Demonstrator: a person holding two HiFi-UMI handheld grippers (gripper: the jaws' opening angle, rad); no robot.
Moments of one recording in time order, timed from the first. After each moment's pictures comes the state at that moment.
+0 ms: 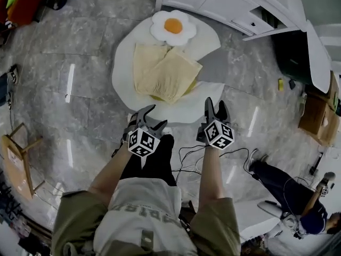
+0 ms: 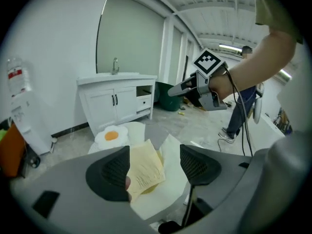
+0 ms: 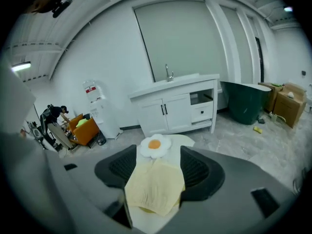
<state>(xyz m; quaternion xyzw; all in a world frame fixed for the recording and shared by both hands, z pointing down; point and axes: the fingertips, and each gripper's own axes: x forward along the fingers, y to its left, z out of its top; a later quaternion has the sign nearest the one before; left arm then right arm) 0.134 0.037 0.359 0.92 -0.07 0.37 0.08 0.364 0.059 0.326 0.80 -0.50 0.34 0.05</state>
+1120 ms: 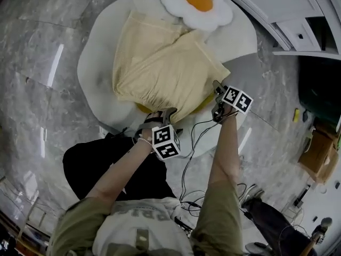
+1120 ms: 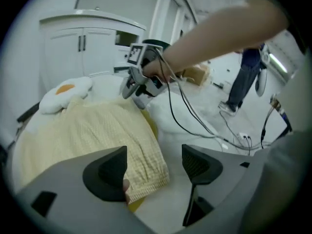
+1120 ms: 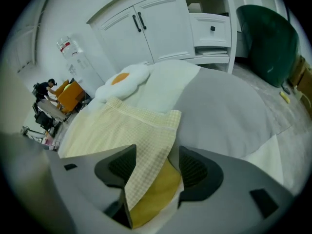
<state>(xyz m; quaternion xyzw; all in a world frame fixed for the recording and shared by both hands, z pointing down) 0.246 0.105 0.782 0.88 0.01 0.46 0.09 0.470 -0.015 0.823 0.68 -0.49 0.51 0.16</state>
